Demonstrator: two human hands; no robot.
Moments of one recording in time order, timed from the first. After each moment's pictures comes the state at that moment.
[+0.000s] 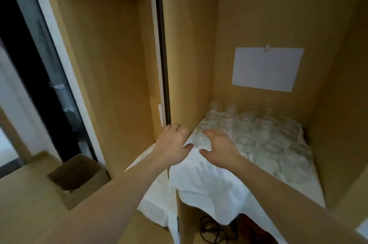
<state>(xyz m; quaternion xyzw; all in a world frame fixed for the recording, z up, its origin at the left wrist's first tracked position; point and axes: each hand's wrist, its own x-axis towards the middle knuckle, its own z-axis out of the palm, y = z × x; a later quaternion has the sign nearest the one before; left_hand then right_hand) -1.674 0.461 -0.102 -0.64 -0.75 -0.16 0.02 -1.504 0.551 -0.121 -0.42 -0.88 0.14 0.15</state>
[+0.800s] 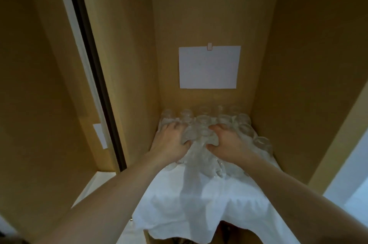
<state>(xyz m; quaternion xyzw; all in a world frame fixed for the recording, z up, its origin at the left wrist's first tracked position) -1.665 0.634 -0.111 -0.78 -0.59 -0.20 -0.03 -1.447 0.639 -0.111 -0.61 -0.77 0.09 0.17</state>
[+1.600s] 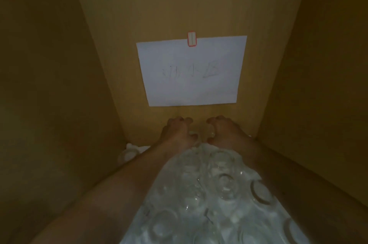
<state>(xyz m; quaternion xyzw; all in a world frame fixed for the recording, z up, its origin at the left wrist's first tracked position) -1.565 0.963 -0.127 -0.77 -0.60 -0.15 -0.15 -1.381 0.958 -0.122 -0.65 -0.74 0.13 0.06</state>
